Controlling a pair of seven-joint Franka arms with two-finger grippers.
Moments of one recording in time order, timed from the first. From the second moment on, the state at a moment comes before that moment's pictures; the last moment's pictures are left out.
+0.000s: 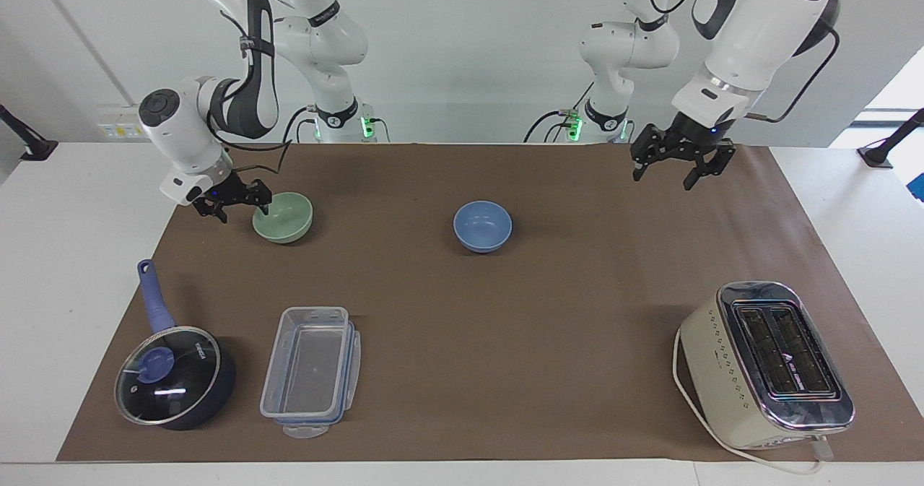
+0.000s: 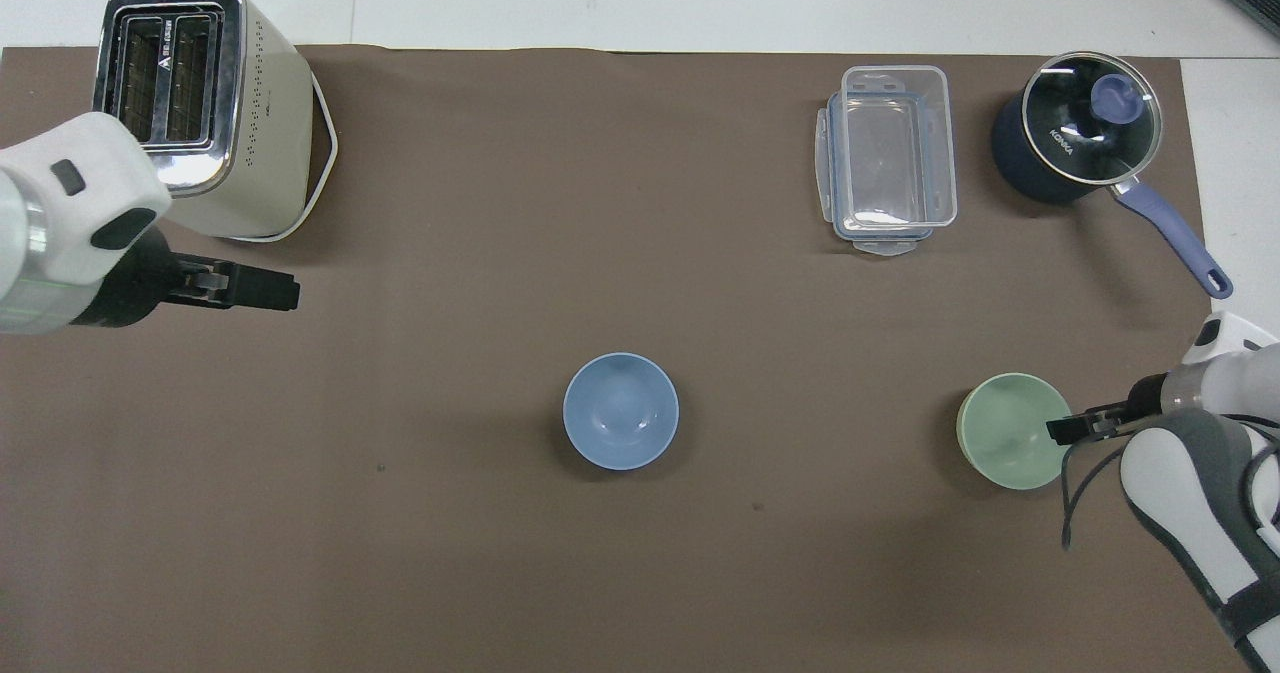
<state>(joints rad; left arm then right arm) -0.15 -0.08 -0.01 -1.75 -0.14 1.76 0.06 -0.17 -0.06 -0.11 -2.39 -0.01 2.24 -0.49</state>
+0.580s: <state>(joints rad) -0.06 0.01 -0.01 -1.54 -0.07 1.56 0.18 -0.17 -0.06 -0.11 -2.43 -0.01 2.28 -0.48</state>
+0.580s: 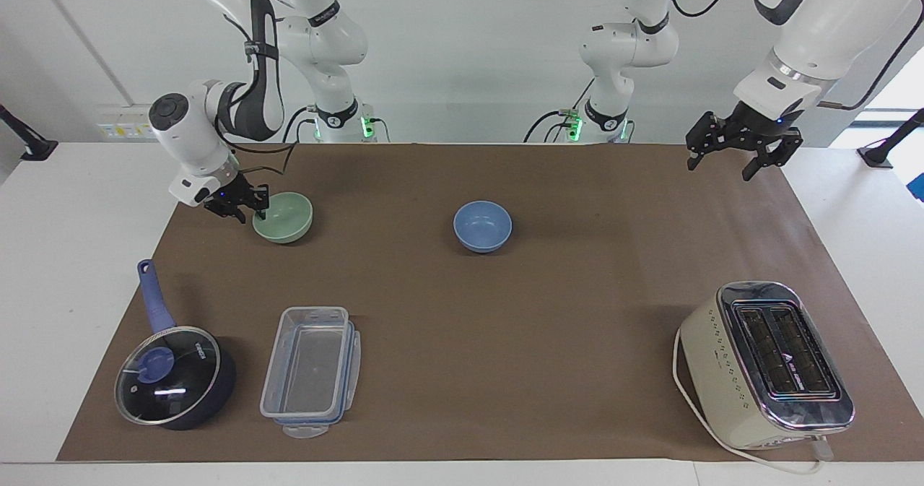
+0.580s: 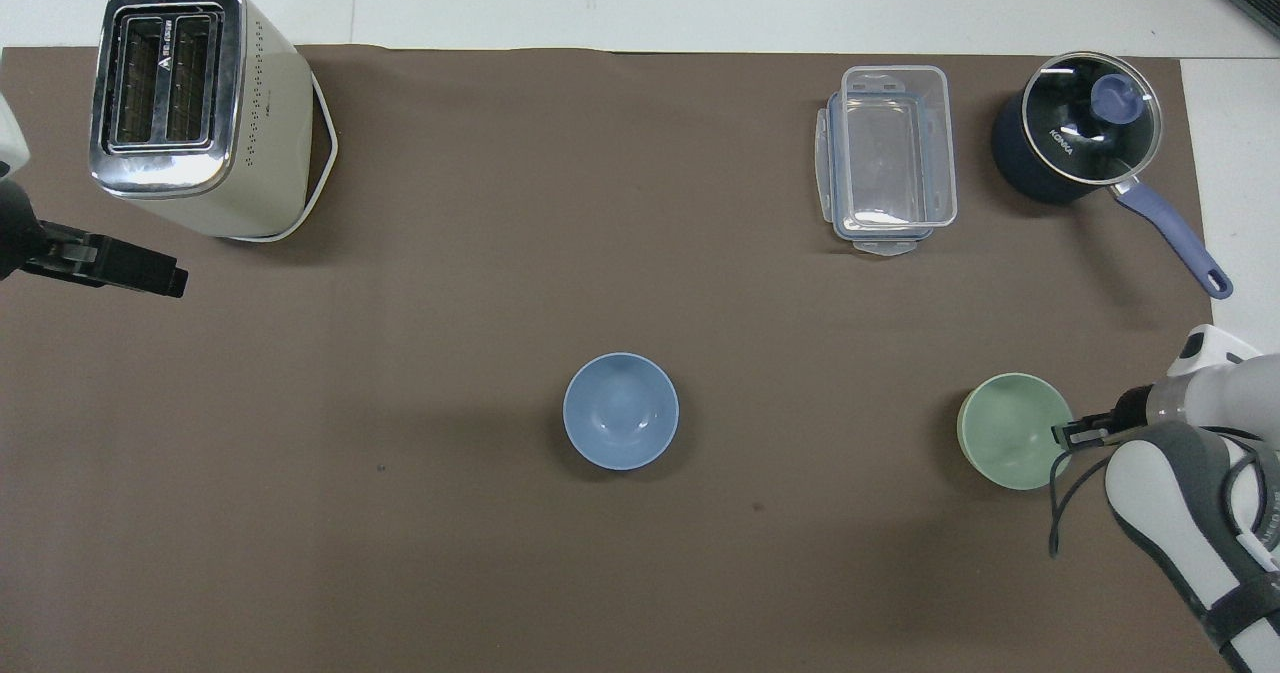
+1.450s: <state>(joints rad) -0.06 0.00 0.00 -1.54 -0.06 1.48 0.18 -0.11 -0.10 -0.09 -2.08 0.04 1.84 -0.48</state>
